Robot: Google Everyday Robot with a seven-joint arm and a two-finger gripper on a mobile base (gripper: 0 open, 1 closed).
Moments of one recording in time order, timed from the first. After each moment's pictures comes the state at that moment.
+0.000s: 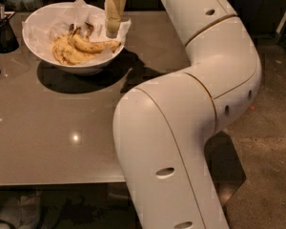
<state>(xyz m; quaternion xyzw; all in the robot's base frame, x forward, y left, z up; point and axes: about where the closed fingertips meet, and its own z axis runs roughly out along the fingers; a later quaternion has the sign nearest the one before) 0.729 0.063 0.996 -0.71 0.67 -0.02 0.23</state>
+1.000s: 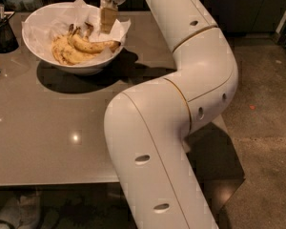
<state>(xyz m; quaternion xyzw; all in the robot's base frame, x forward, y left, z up) 0.744 0.087 0.965 -0.71 0.66 0.01 0.22</state>
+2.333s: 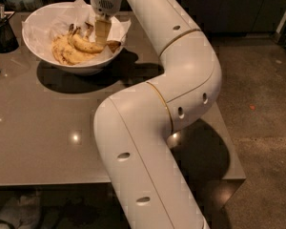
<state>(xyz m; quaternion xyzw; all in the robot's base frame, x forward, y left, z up) 0.752 0.106 0.922 -0.72 0.67 0.02 0.18</state>
